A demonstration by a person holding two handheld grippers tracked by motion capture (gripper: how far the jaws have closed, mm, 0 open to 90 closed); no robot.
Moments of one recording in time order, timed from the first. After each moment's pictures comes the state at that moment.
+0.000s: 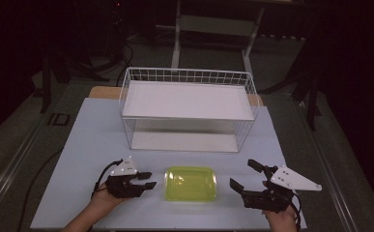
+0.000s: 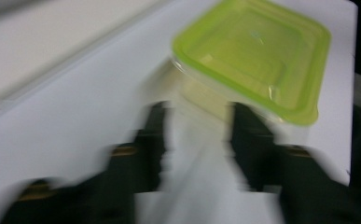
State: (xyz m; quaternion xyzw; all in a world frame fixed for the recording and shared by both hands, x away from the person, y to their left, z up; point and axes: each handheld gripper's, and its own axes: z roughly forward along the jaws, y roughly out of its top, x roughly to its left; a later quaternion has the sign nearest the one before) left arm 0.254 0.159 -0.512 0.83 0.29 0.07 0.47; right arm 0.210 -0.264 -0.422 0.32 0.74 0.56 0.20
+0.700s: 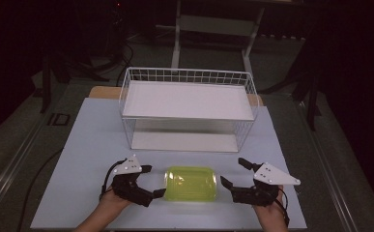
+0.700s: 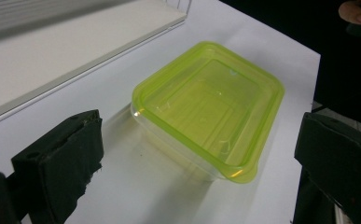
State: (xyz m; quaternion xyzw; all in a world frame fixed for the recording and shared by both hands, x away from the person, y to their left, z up) left arm 0.246 0.132 -0.494 0.81 0.31 0.04 0.50; right arm 0.229 -0.246 -0.447 0.31 0.77 0.52 0.22
